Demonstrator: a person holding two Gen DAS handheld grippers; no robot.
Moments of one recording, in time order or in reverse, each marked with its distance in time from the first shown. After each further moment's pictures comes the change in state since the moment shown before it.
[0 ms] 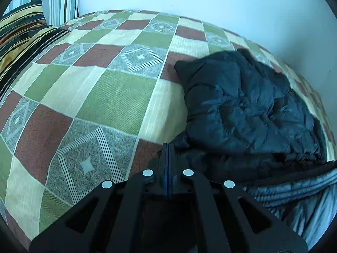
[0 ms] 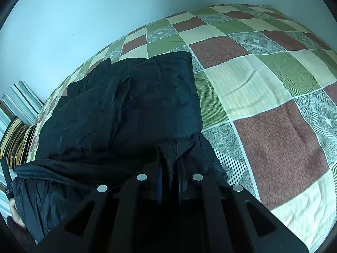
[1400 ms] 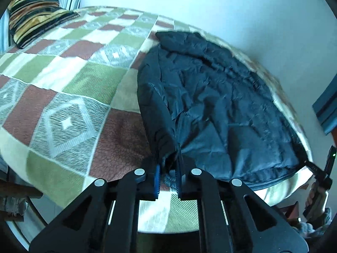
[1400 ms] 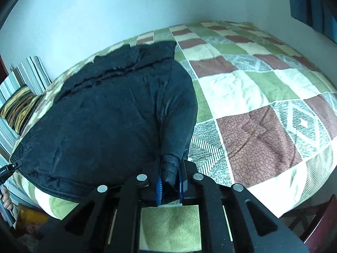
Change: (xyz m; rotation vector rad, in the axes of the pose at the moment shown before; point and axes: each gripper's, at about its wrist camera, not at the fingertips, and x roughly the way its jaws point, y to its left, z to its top) left arm -0.187 0.026 -0.218 0.006 -0.032 -0.209; right arm -0.168 -0.019 -0.196 -0.125 -0.121 -0.067
